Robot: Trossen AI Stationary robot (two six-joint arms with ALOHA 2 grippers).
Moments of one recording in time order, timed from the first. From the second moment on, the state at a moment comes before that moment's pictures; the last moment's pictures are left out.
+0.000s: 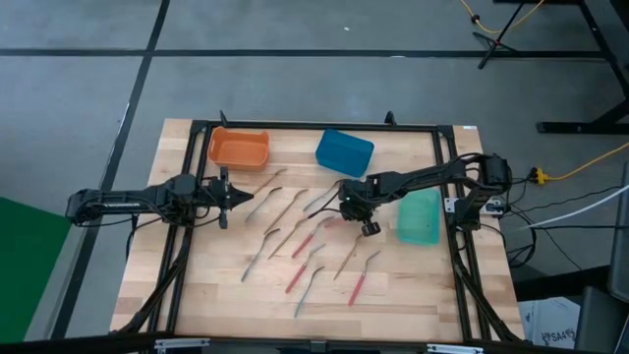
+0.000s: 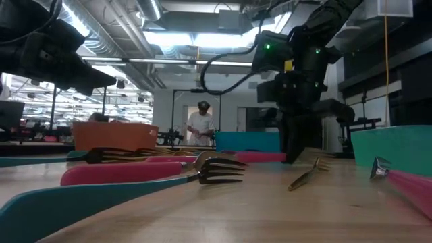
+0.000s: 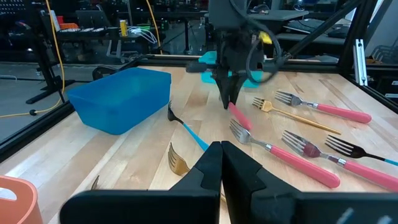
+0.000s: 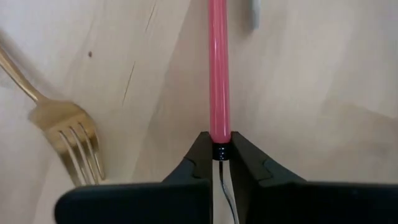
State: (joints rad) left arm 0.13 0.17 0.01 0.01 -0.02 -0.02; right arm -0.08 1.74 0.99 -0.50 -0.11 -0.44
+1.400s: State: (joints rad) left arm 0.13 0.17 0.01 0.01 -0.02 -0.02; right arm 0.13 0.85 0.65 -0.91 0.43 0.96
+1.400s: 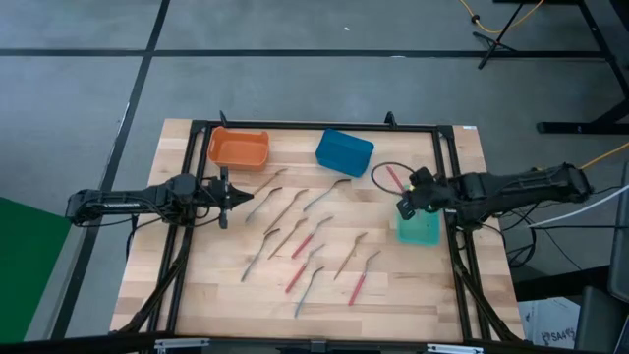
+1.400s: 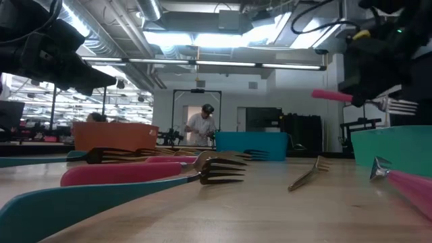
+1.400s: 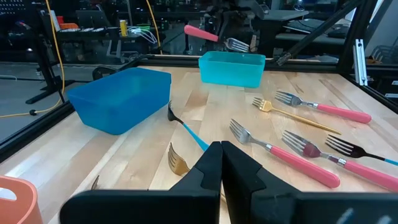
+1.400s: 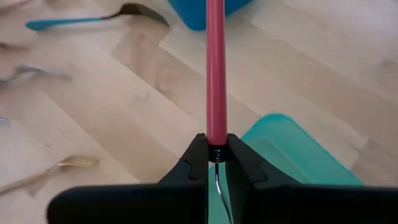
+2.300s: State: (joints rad) left arm 0.13 0.17 0.01 0.01 -0.02 -0.02; right arm 0.41 0.85 0.44 -0.89 0.50 1.20
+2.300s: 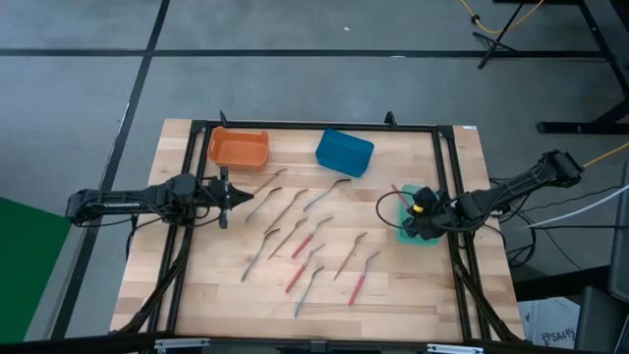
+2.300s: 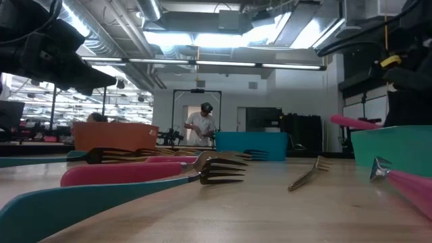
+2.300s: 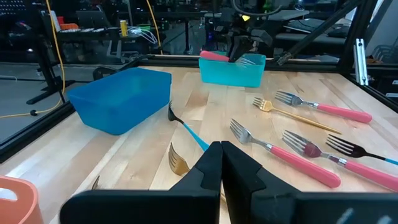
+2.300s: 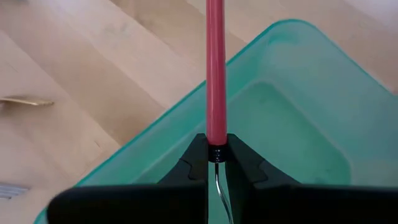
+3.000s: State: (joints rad) left arm 0.13 0.17 0.01 0.06 -0.13 -0.06; right arm 0.41 0.85 0.44 -0.89 0.48 1.20
